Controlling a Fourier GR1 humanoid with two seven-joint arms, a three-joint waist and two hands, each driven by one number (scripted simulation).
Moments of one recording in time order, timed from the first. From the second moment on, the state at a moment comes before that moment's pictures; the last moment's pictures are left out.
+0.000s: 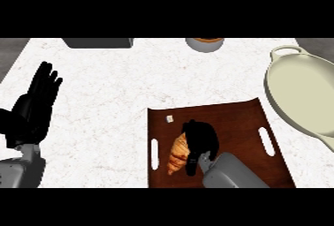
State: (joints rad) left arm -0.17 0.30 0.03 -1.64 0.17 0.21 0.21; right arm -0.42 -0.11 0.69 -1.31 0.67 0.27 0.88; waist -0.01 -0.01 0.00
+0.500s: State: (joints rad) left arm -0.15 0.31 0.06 -1.65 0.18 0.21 0.21; right arm -0.20 -0.32 0.71 -1.84 0.69 0.11 0.63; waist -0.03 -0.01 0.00
